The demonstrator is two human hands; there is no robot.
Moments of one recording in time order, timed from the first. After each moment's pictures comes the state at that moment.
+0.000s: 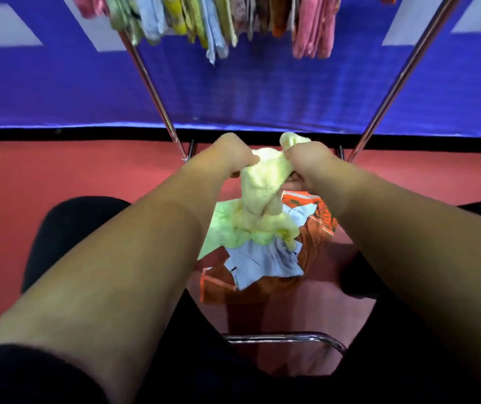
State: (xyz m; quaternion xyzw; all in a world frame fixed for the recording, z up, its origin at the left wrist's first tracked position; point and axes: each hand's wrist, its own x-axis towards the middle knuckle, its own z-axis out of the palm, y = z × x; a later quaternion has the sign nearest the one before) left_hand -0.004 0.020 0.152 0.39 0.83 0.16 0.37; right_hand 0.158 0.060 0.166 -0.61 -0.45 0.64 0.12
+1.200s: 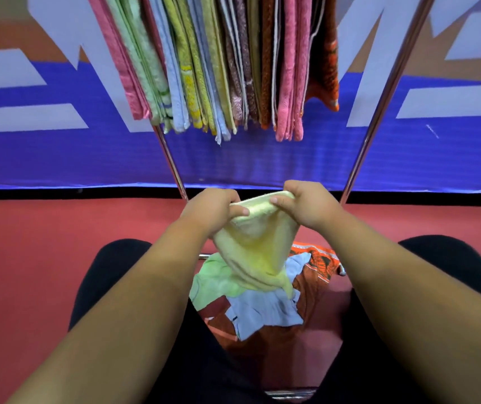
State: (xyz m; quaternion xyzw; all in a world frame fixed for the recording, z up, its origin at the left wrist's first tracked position) left_hand -0.017 -0.046 0.214 0.60 0.78 0.10 0.18; right_hand 0.212 0.063 0.204 -0.43 -0.84 0.30 0.15
